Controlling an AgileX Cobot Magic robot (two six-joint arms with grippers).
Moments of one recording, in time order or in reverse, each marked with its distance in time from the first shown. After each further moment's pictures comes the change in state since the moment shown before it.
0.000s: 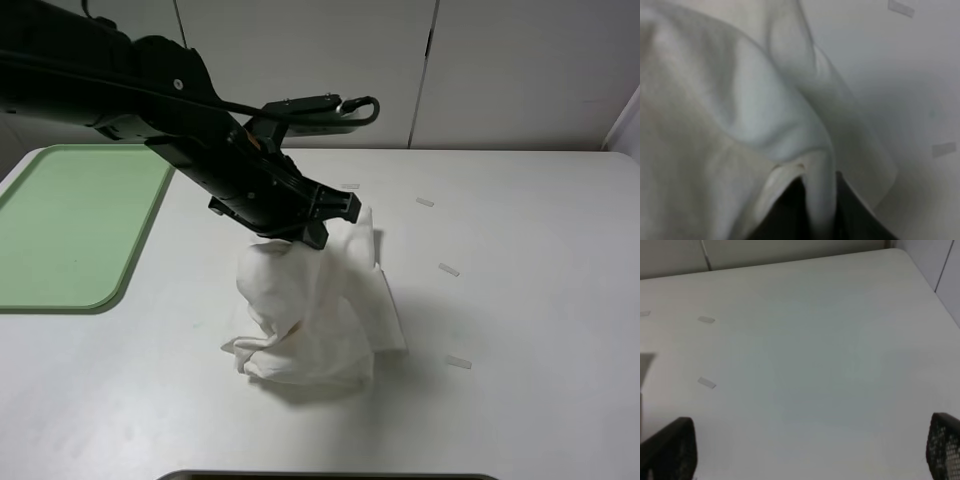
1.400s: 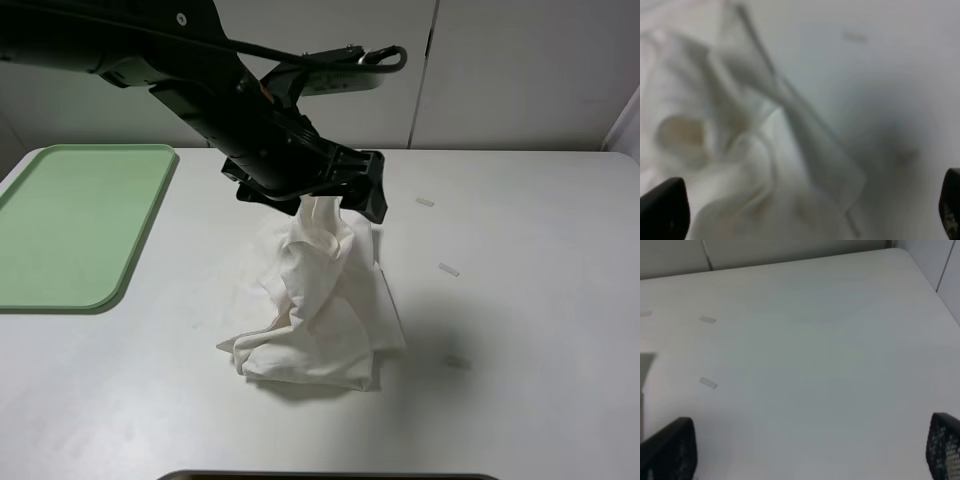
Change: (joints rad) left arm -0.050 0.044 -0.171 0.041 0.075 -0.037; right arm 0.000 0.000 0.000 0.003 0.000 0.000
